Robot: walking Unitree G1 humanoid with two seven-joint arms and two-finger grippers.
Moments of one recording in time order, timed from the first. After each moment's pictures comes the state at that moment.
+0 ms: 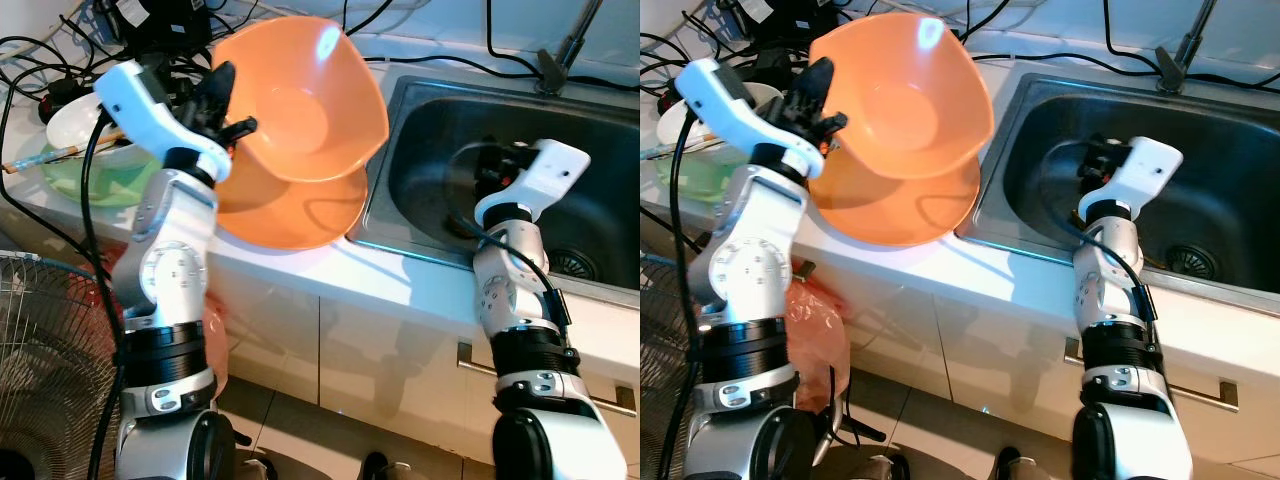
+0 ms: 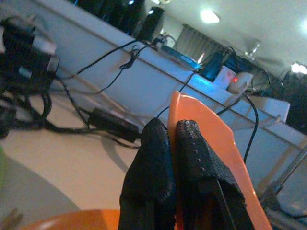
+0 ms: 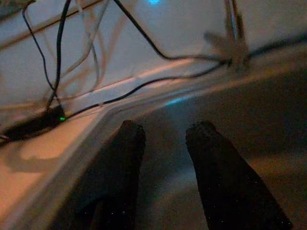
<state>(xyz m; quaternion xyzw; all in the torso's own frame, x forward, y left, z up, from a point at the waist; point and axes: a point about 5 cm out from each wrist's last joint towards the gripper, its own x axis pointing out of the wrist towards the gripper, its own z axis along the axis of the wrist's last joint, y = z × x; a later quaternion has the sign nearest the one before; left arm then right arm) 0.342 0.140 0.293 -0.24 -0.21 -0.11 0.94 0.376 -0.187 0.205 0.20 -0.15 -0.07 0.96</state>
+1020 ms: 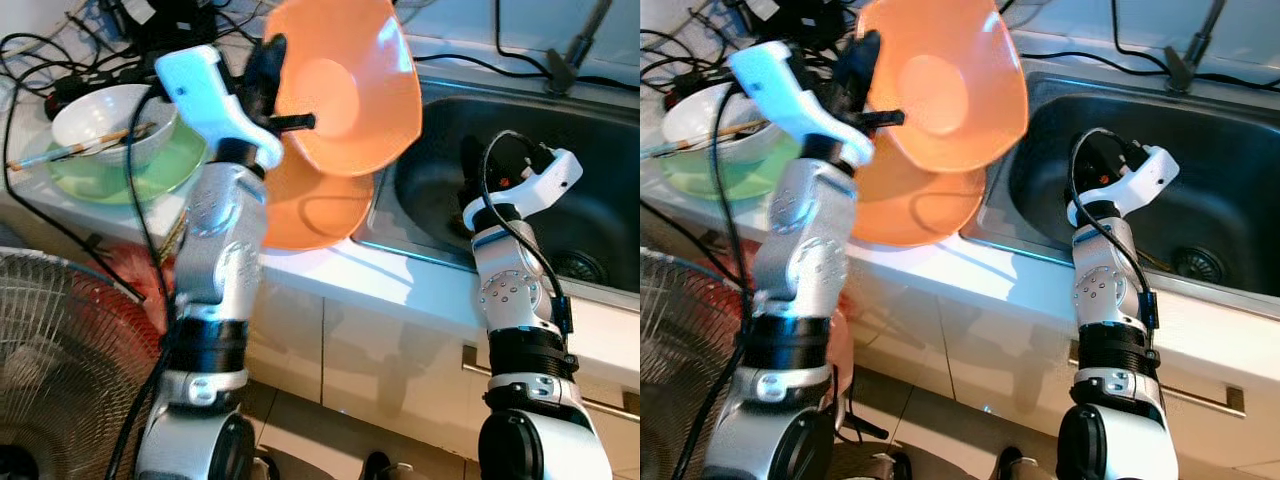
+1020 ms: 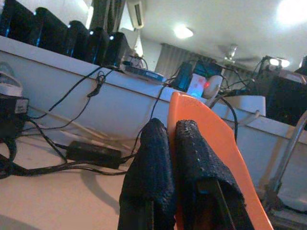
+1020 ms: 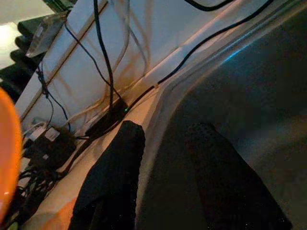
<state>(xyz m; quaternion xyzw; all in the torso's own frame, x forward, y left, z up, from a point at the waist) 0.346 0.090 0.302 -0.17 -0.27 -0.15 0.93 0.374 -0.179 0.209 0.35 -0.13 0.03 0.93</state>
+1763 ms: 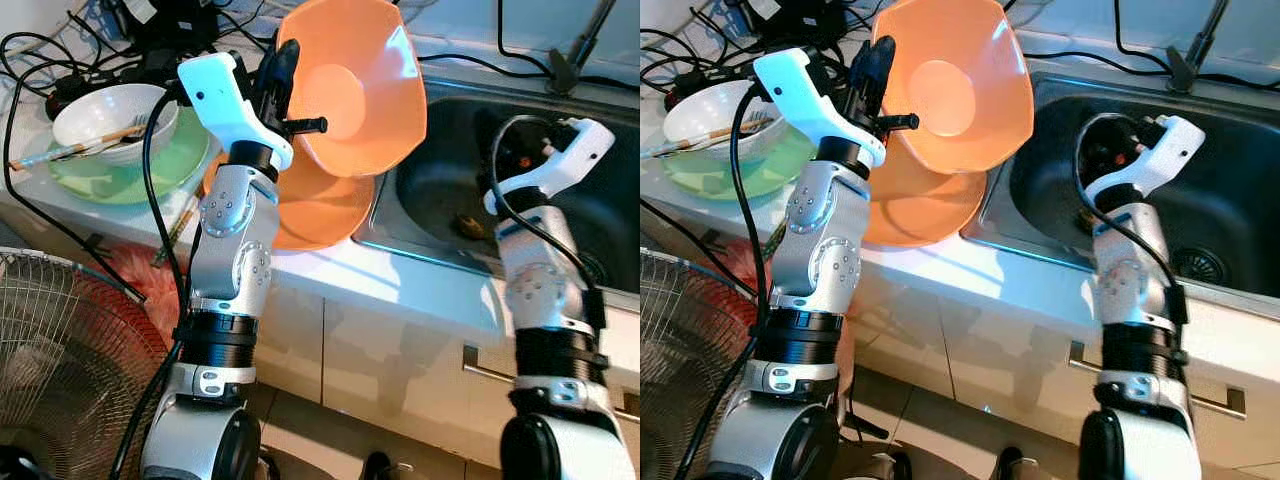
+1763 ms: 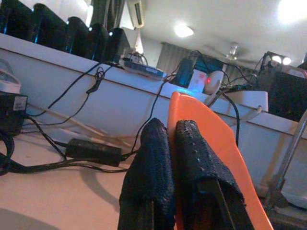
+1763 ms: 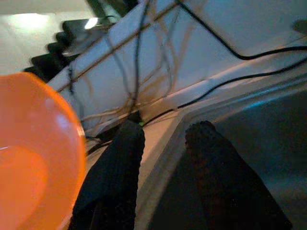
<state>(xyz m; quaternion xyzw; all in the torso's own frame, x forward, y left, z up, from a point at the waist) 0.352 0.086 0.294 -0.17 -0.27 -0.14 0.94 0.362 -0.190 0.239 0.25 -0.18 0.09 0.95</state>
